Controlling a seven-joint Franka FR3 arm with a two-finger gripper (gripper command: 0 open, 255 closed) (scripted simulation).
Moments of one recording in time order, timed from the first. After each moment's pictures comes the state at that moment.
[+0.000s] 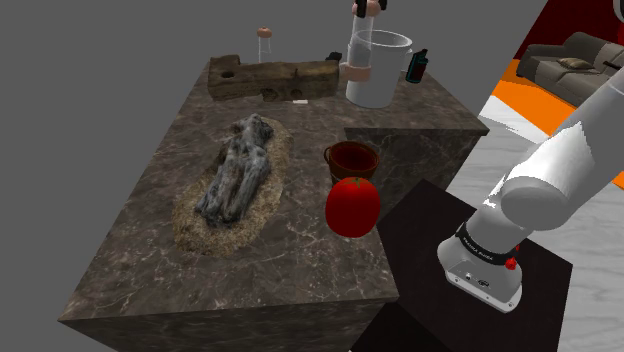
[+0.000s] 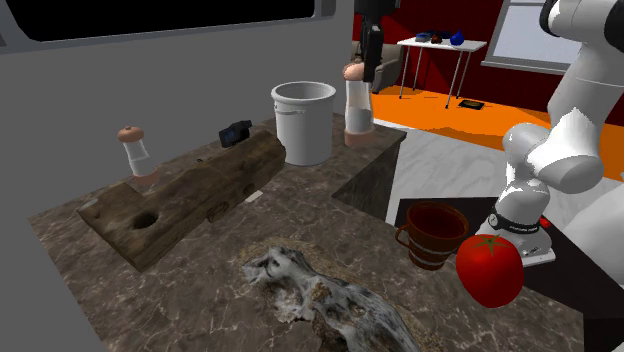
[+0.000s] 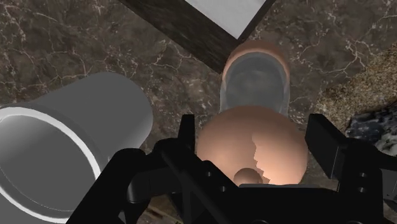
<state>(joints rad) 0.01 -0.11 0.05 -1.48 -0.14 1.35 0.12</state>
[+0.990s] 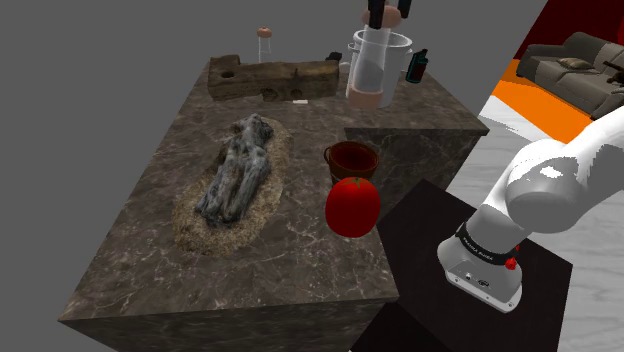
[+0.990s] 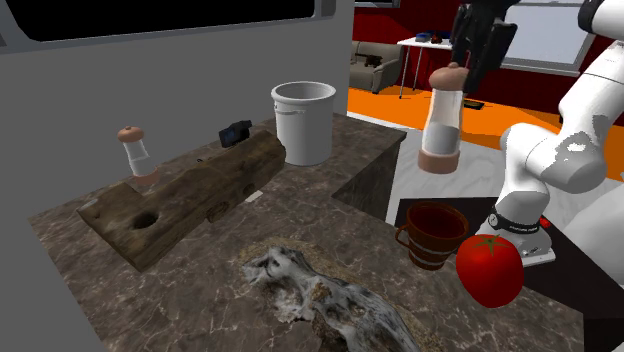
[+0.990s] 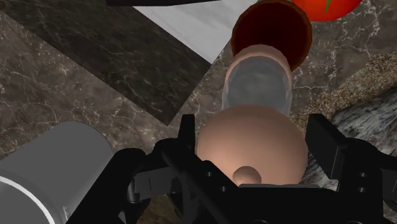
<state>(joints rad) 0.13 -0.37 0.24 -1.67 -0.05 1.25 0.42</state>
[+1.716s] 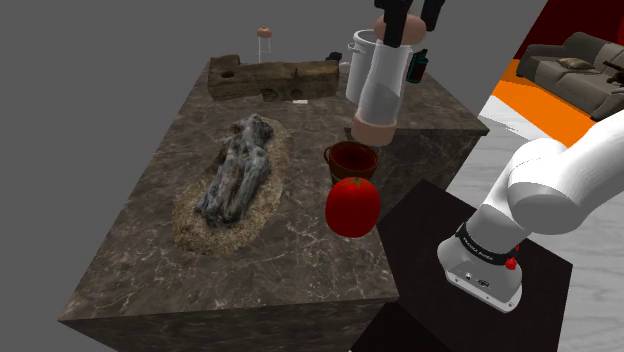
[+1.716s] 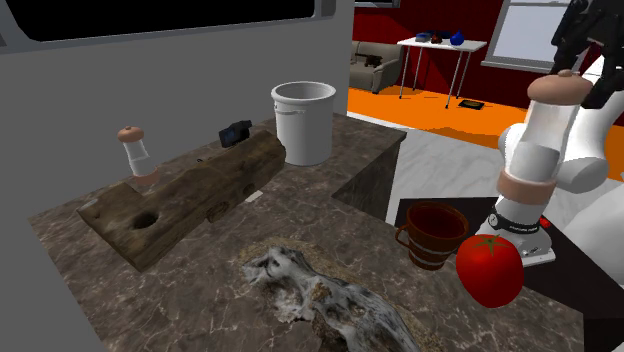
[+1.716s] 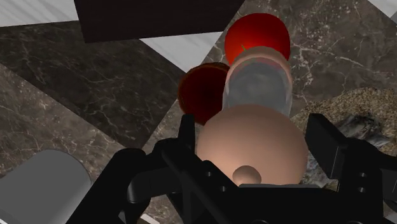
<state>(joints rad) 0.20 -0.42 0.42 -1.64 0.06 1.16 0.68</state>
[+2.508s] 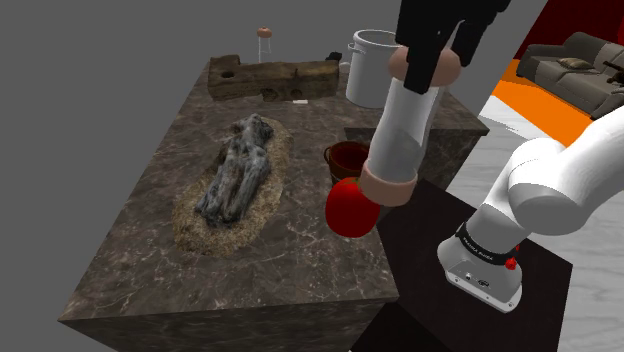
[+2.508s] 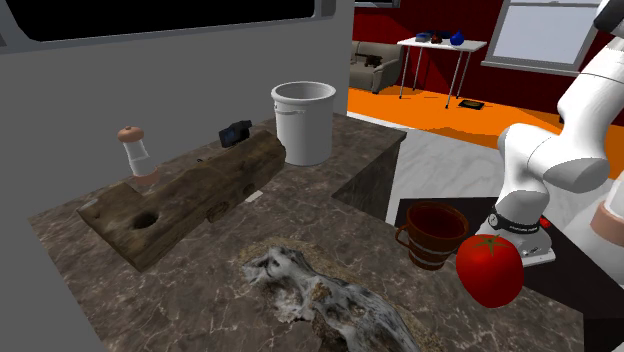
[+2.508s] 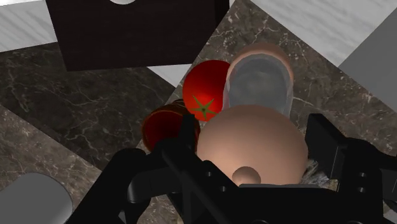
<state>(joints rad) 0.24 -0.39 0.62 -1.57 0.15 1.13 0.95</state>
